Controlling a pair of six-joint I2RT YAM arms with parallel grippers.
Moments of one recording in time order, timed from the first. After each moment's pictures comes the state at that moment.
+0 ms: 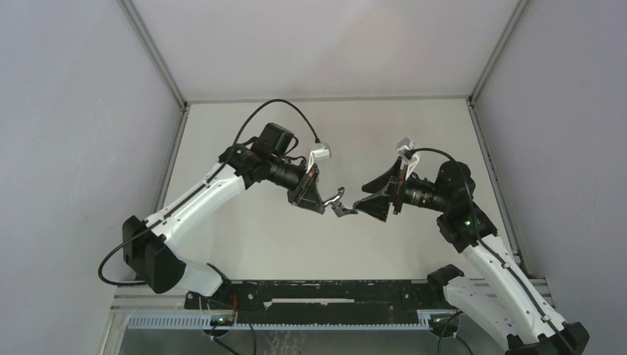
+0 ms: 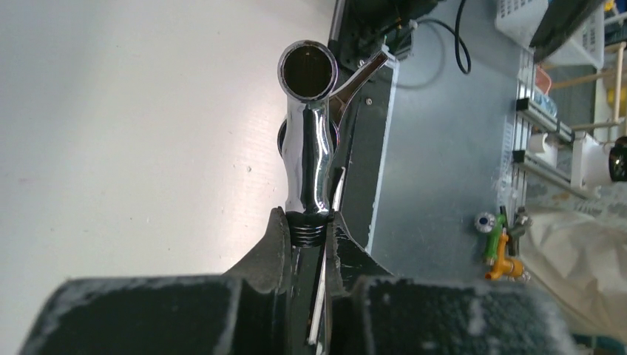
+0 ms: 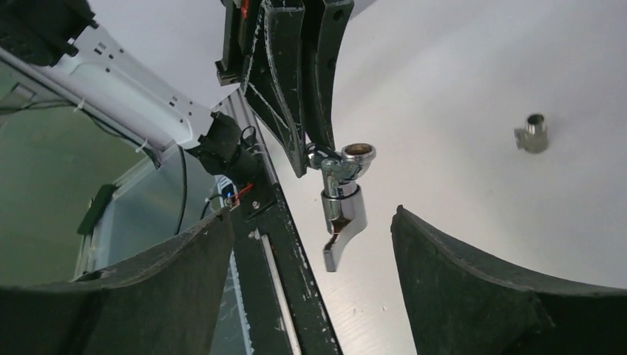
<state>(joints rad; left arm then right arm) -0.66 1.44 1.33 -0.81 0.87 0.09 0.40 0.76 0.73 -0.15 -0.81 0.41</state>
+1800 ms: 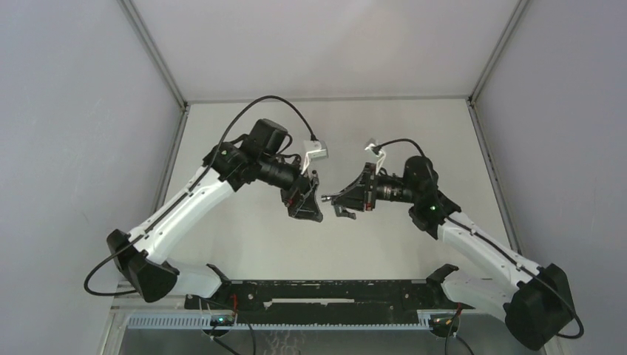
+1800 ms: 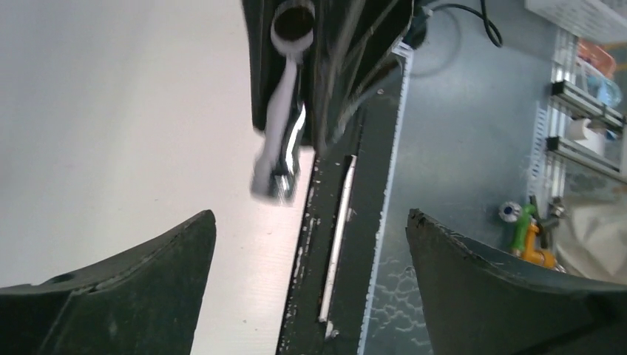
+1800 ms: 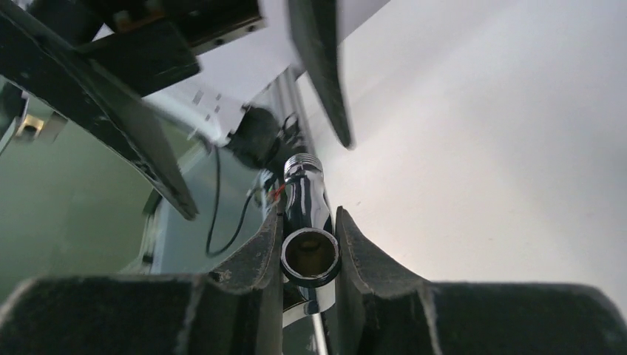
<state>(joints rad) -0.70 1.37 1.44 -0.98 0.78 0.18 0.58 1.07 0.74 0.14 -0.88 0.52</state>
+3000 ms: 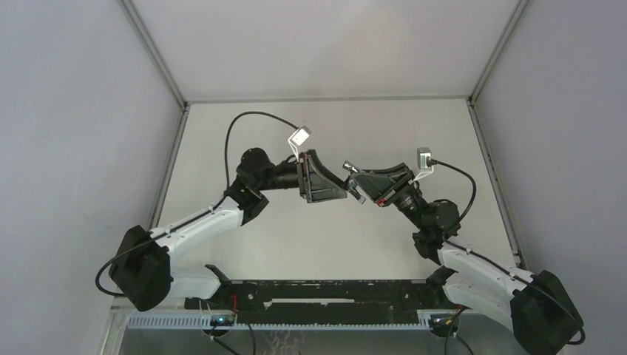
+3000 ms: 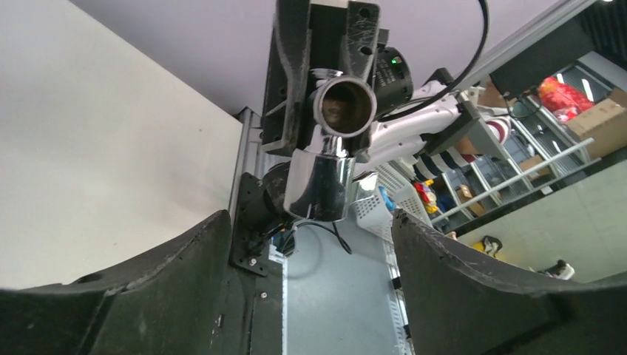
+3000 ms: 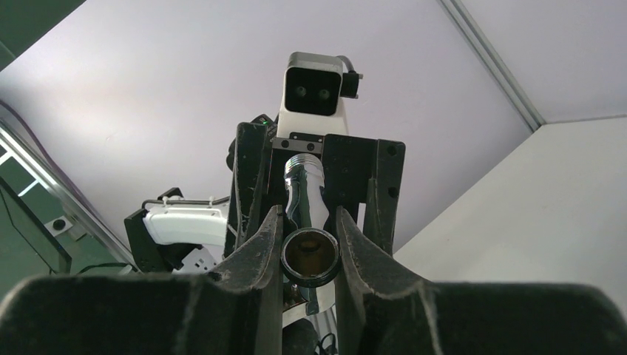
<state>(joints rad) -0.69 1.27 0.81 0.60 0.85 -0.92 0.60 0.91 0.32 1.13 -0.29 1.01</state>
